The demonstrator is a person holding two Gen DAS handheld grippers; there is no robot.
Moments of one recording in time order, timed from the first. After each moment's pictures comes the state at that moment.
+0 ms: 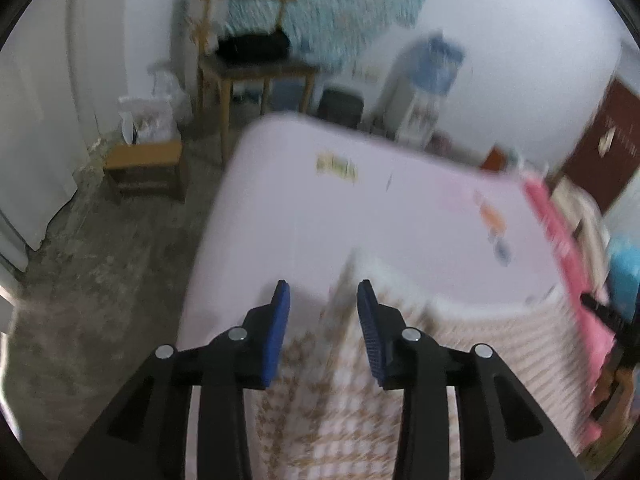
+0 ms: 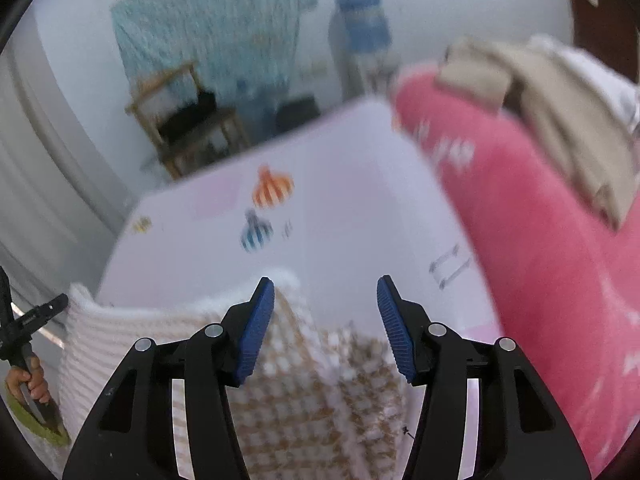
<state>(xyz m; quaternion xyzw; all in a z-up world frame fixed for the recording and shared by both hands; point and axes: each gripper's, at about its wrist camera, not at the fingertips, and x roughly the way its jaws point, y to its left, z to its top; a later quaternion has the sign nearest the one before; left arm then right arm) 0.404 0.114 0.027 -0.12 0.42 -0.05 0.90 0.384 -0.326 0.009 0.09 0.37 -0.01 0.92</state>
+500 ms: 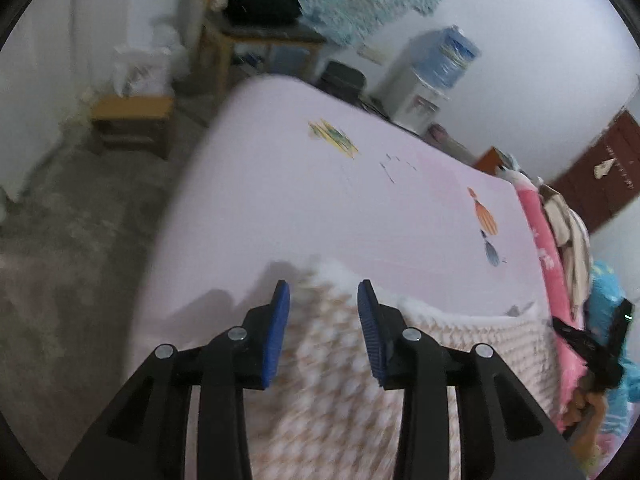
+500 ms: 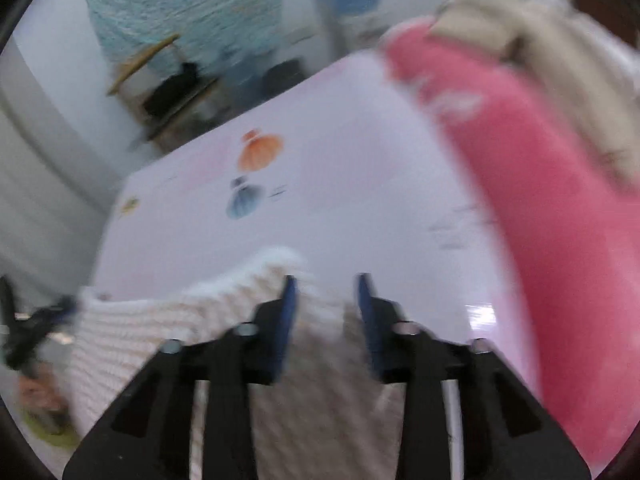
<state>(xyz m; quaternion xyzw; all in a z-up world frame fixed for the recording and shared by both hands) 0.406 0.112 0.008 -0.17 0.47 -0.06 0.86 0.378 -0.321 -0.006 0.09 0.44 -0.05 0.89</state>
